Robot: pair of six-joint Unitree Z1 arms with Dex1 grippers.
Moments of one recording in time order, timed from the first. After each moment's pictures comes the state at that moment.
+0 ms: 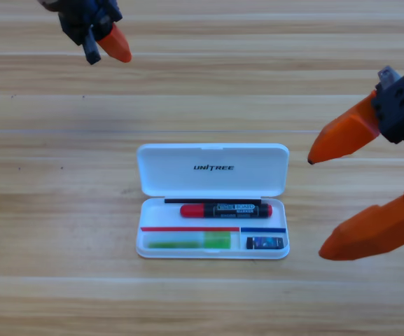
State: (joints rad) arm 0 -0.41 2.01 -1.80 0.84 -0.14 0.76; arm 1 0.94 1.48 -1.34 0.79 0.39 -0.40
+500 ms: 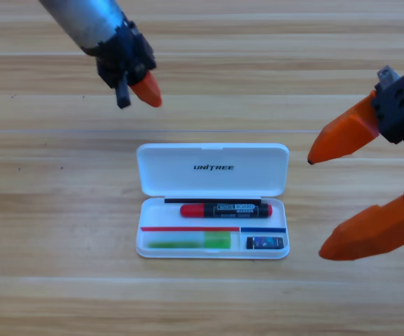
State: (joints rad) arm 0 -0.51 2.07 -1.74 0.80 -0.16 0.79; arm 1 0.94 1.48 -1.34 0.79 0.39 -0.40
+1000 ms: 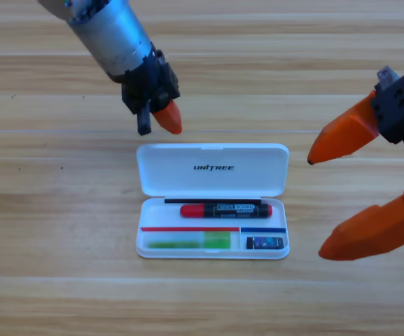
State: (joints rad) arm 0 -0.57 2.12 -1.73 0.79 -0.17 0.79; arm 1 0.94 1.48 -1.34 0.79 0.39 -0.40
